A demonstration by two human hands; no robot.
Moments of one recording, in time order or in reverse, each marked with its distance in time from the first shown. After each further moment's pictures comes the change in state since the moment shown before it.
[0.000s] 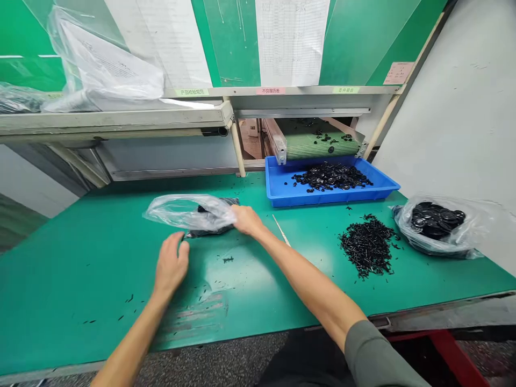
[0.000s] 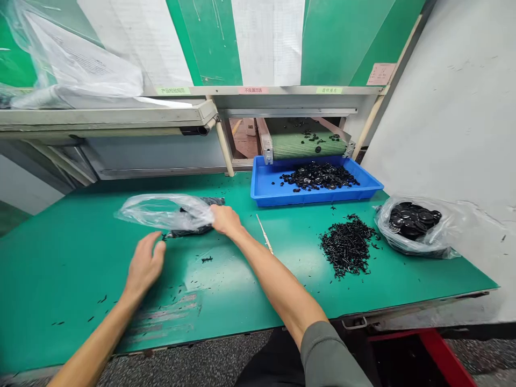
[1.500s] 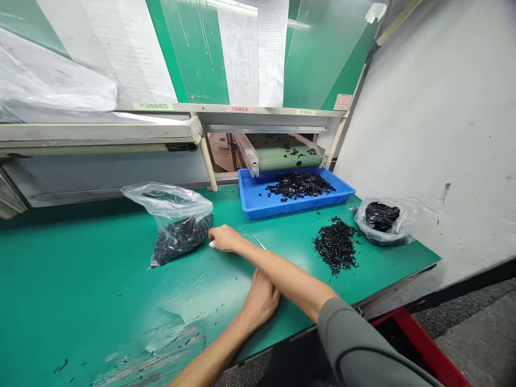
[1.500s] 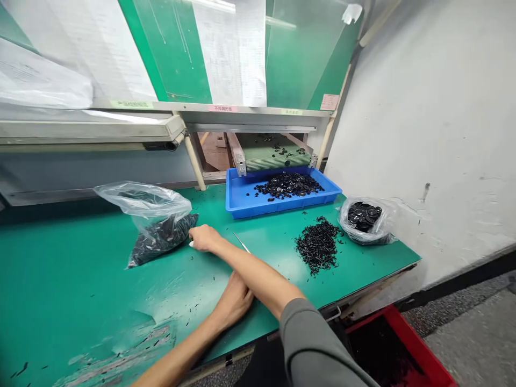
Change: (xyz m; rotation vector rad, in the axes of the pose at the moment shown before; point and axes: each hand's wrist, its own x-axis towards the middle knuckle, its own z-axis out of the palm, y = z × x) left_hand -0.096 0.197 0.087 -0.787 -0.448 0.470; right_hand 0.005 0.013 -0.007 -0.430 -0.123 -0.102
